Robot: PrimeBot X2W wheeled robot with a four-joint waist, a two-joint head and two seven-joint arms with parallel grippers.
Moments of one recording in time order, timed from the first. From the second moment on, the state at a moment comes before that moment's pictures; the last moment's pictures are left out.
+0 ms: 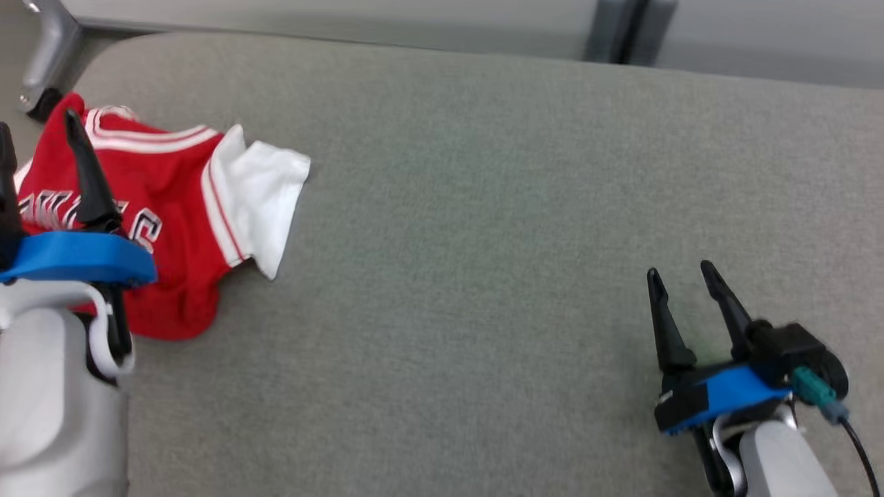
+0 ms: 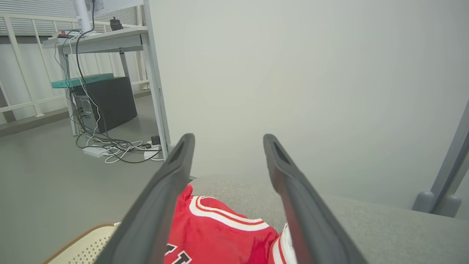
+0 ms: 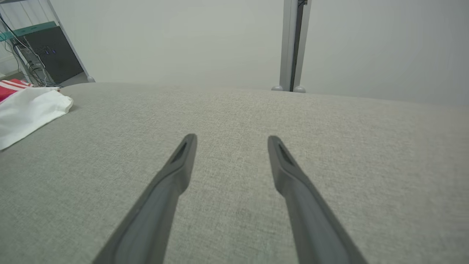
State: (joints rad) left arm -0.51 0.25 0.05 0.41 -0.27 0.04 -0.22; right arm -0.22 -0.05 0.01 0.31 0.07 0.13 -0.25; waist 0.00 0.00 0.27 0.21
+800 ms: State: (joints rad) left arm -0.75 0.33 -0.04 0.86 -0.28 -0.05 0.11; right arm -0.26 -0.05 -0.02 0.19 0.04 0.13 -0.23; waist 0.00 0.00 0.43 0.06
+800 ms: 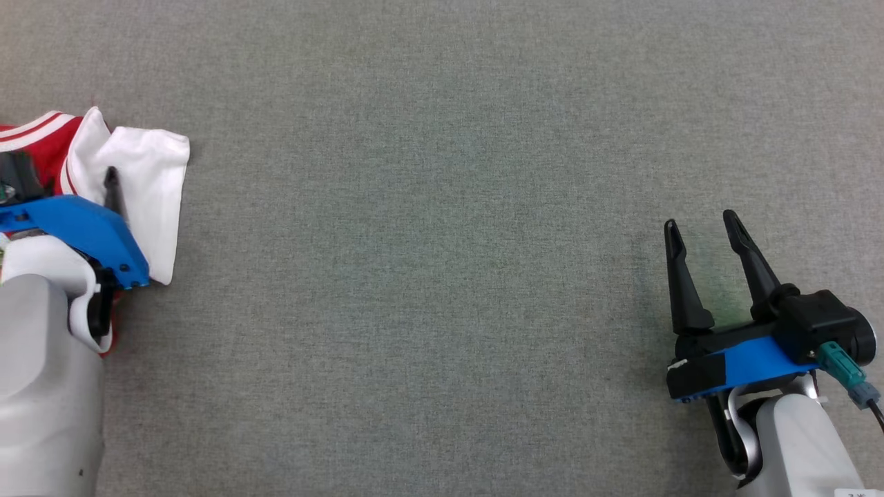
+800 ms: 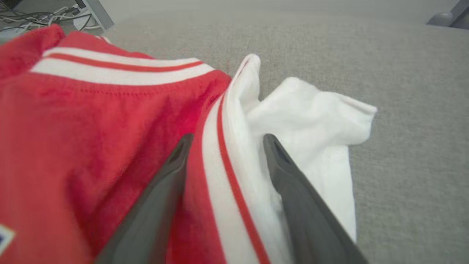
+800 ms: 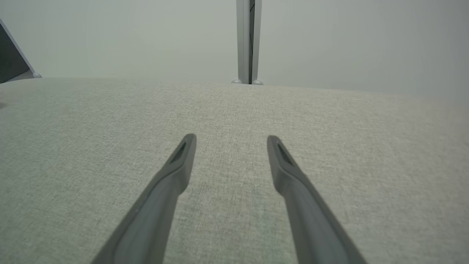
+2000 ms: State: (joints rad) left arm -1.01 0.31 -0.18 0.65 -0.25 -0.11 -0.14; right arm -0.25 -0.05 0.04 0.28 0.14 0.13 -0.25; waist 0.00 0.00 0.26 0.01
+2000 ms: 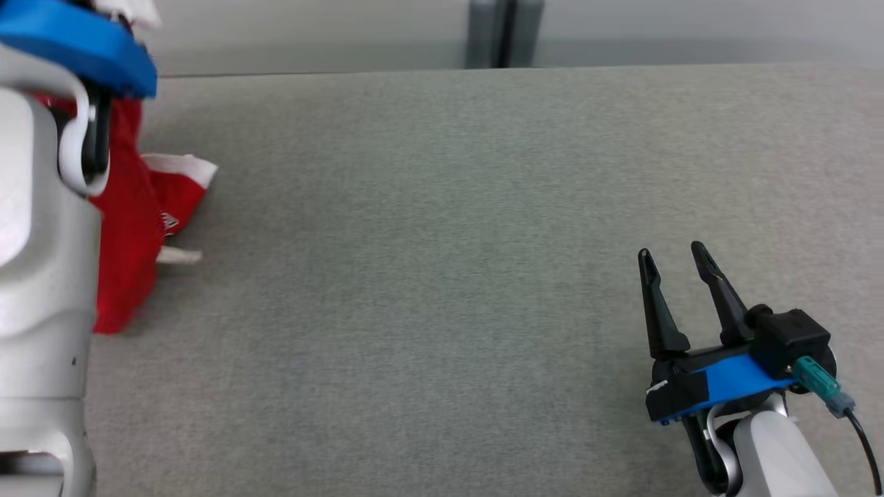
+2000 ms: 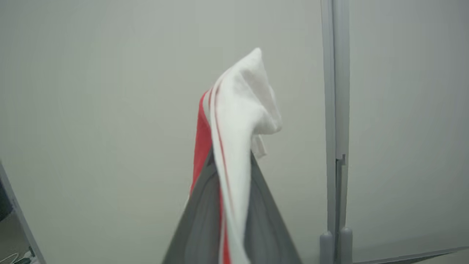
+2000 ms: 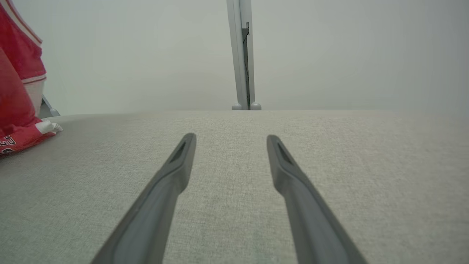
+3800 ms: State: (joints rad) left arm -0.32 0.18 -0.41 0.52 -0.48 -0.01 -0.22; right arm -0.22 -0.05 0.01 0.31 0.18 0.13 -0.26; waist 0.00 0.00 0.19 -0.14
